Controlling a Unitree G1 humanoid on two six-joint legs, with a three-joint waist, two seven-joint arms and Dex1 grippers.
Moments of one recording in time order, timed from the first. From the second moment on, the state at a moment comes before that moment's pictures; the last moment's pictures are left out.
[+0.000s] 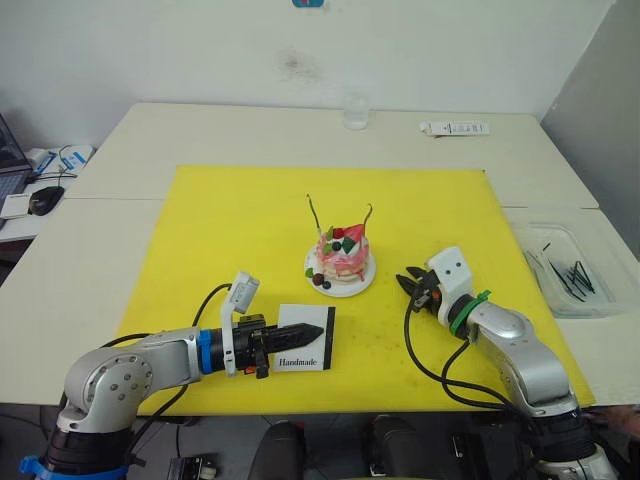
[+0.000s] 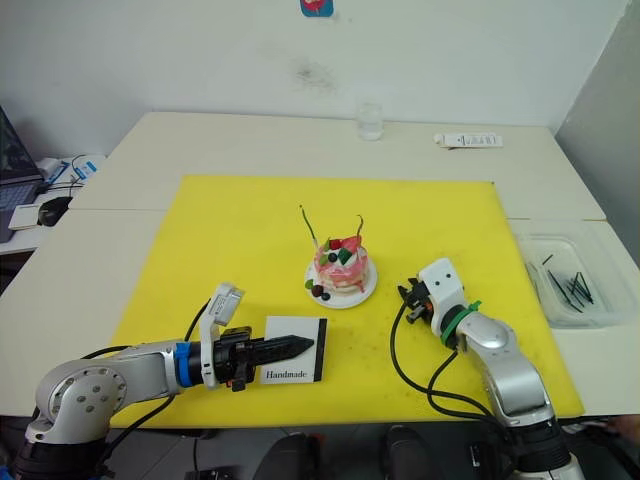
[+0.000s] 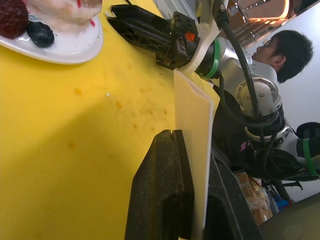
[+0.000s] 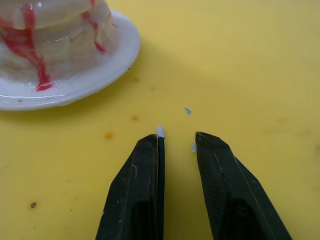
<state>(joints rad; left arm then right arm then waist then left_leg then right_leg) -0.10 0.63 0.14 -0.38 -1.13 1.15 -0.71 -0.17 -0.36 0.10 -0.30 0.13 0.57 0.45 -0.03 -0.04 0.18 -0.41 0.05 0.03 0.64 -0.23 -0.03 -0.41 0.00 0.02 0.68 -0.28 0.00</state>
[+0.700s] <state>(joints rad) -0.10 0.63 0.14 -0.38 -1.13 1.14 -0.71 -0.15 -0.34 0.11 -0.31 0.14 0.59 0.43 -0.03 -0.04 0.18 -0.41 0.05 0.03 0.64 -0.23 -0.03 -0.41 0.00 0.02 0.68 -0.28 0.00</state>
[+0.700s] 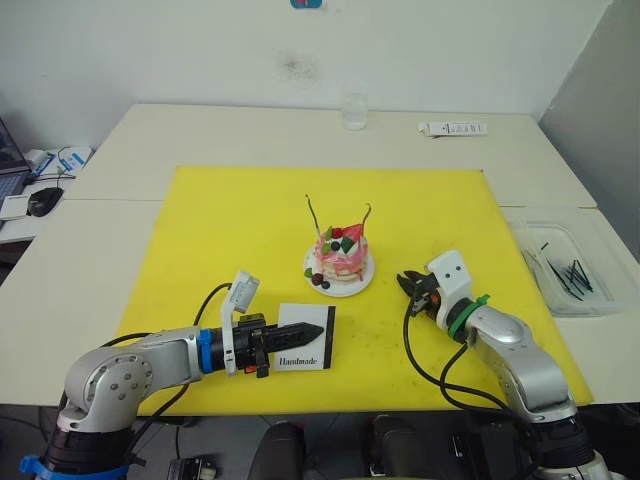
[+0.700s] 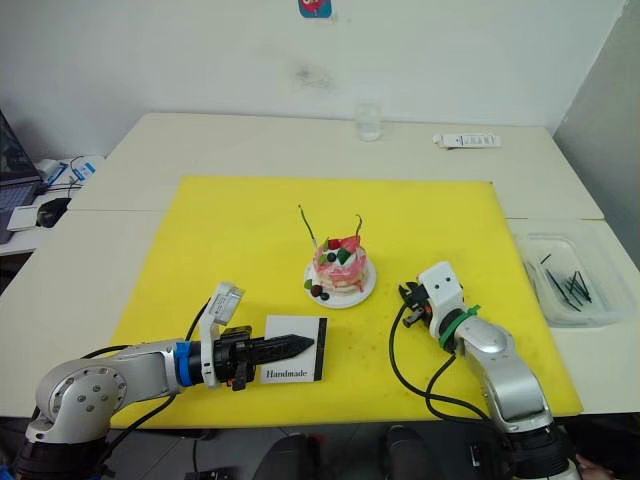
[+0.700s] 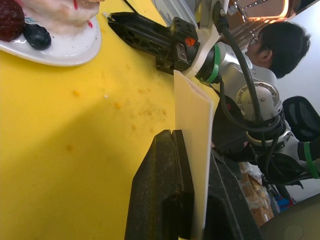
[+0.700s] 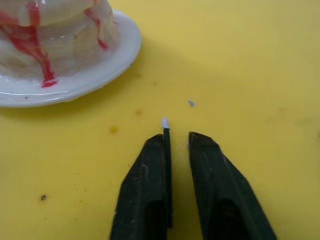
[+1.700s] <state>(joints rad) -0.23 0.51 0.06 -0.37 -0.96 0.99 -0.61 -0.27 -0.66 0.09 -0.73 0.37 0.76 0.70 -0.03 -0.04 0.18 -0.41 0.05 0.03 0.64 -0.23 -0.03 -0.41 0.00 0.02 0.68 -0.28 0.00</state>
